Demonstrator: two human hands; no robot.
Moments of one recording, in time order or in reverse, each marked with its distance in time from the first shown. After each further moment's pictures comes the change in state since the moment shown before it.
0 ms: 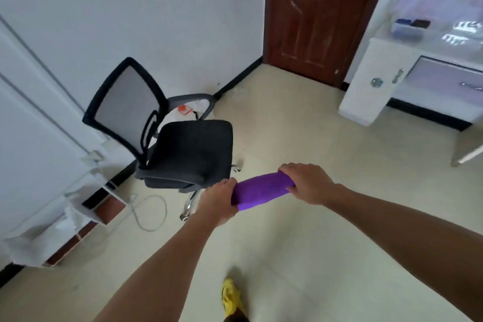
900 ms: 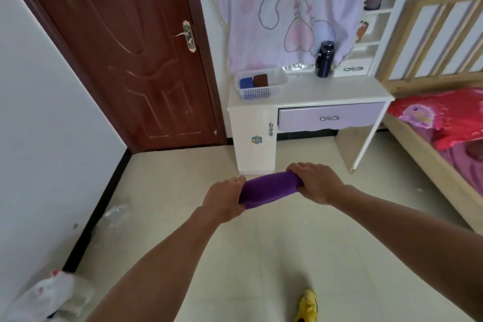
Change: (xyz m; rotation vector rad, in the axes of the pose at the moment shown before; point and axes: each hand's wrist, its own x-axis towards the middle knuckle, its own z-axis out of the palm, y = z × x) left_hand 0.609 0.400 -0.065 0.251 -0.092 0.795; right_hand 0.106 0.550 -0.134 0.007 0.237 0.703
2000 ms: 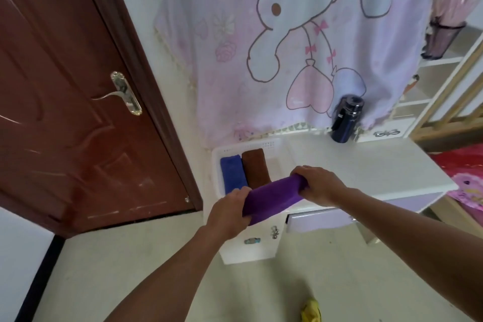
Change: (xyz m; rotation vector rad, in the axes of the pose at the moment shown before) left_hand 0.639 -0.175 -0.059 -0.319 -0.038 0.112; right_hand 0.571 0.306 -0.020 0.250 -0.102 0.277
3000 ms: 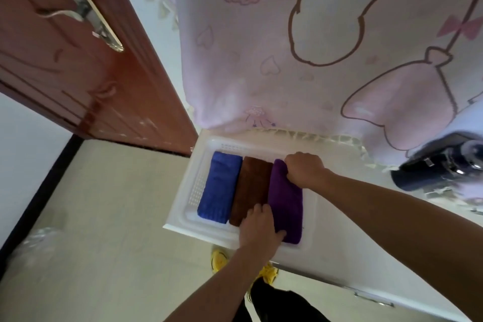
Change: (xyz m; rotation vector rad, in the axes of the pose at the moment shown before) left_hand 0.223 0.034 0.129 -0.146 -0.150 -0.668; right_hand 0.311 0.100 0.060 -0.427 -0.502 -0.163
